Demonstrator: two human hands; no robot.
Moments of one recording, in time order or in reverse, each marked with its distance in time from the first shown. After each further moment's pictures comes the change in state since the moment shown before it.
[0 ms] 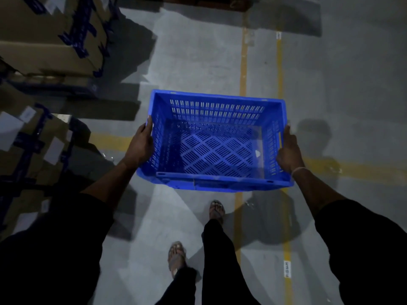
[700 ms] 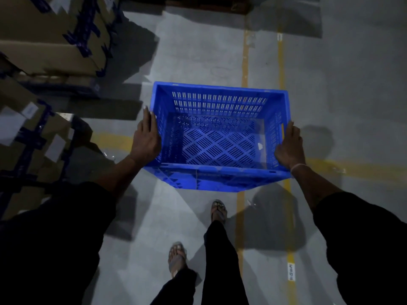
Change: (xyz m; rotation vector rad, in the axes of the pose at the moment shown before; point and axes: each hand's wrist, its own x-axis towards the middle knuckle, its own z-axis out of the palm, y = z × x) left_hand -0.006 -0.014 0.036 0.372 0.098 0.075; right_hand -0.008 0.010 0.020 -0.116 0.082 -0.032
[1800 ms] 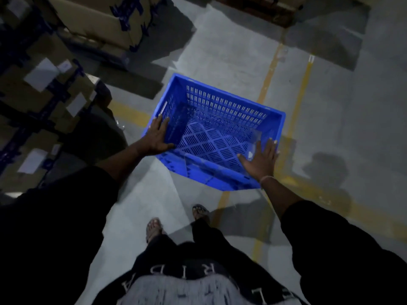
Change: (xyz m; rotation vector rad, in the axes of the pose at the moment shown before) left_hand -0.056 0.066 -0.032 -0.289 -0.334 -0.265; right_hand -0.020 -0.027 -0.026 -0.146 -0.268 -0.144
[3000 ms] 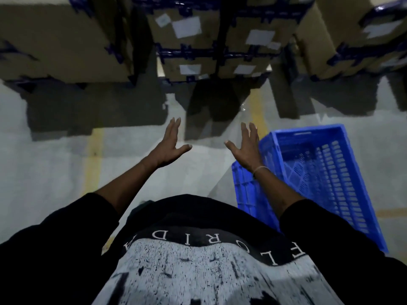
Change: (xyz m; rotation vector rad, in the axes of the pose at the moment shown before) left_hand -0.381 -0.022 0.146 -0.741 0.808 -0.682; right_hand -0.156 -0.285 0.077 -0.005 -0.479 -1.131
